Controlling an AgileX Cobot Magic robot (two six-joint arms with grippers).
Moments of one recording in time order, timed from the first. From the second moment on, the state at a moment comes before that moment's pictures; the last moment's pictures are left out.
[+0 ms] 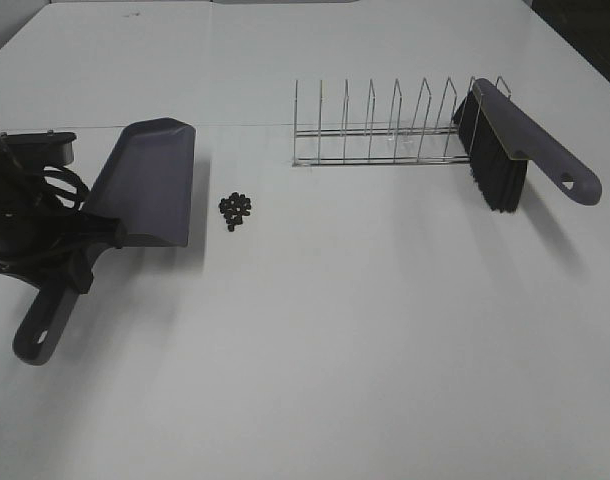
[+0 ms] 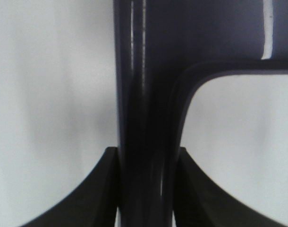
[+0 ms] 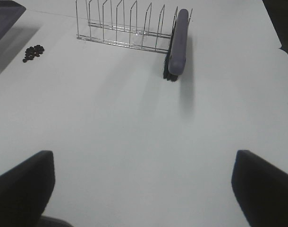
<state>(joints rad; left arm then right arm) -0.26 1.85 -1.02 -0.12 0.68 -0.16 -0.01 -0.01 -0.51 0.14 1.08 -0.19</state>
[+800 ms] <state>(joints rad) -0.26 1.85 -1.02 -0.12 0.68 -0.16 -0.01 0.45 -0.53 0.17 0.72 -0.19</state>
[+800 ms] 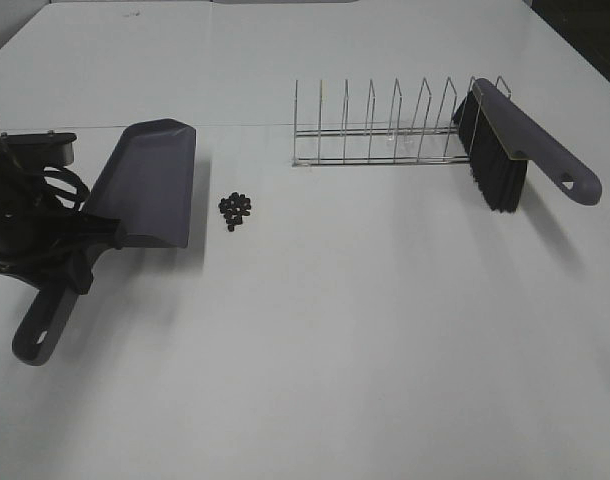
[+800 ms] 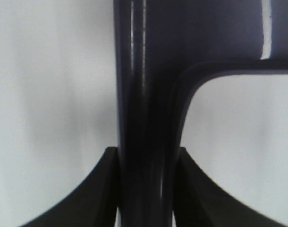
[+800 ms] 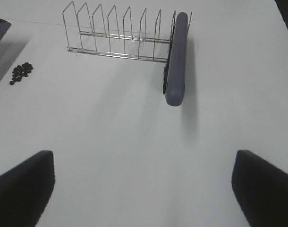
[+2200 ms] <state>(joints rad) -0.26 1.85 -1.02 -0.10 0.68 -0.16 -0.01 2.02 -1.77 0.14 0.95 -0.18</state>
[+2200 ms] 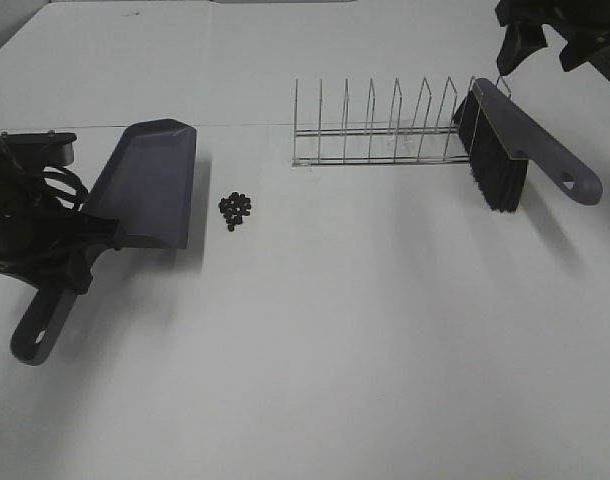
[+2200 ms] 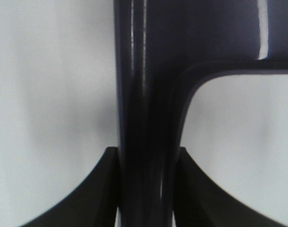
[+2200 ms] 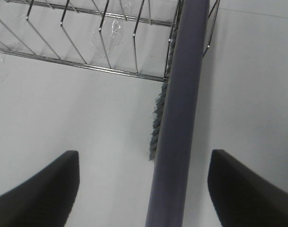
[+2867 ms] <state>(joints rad) -0.26 1.85 -1.02 -0.10 0.68 -0.16 -0.01 2.33 -2.02 0.03 0.98 -0.11</state>
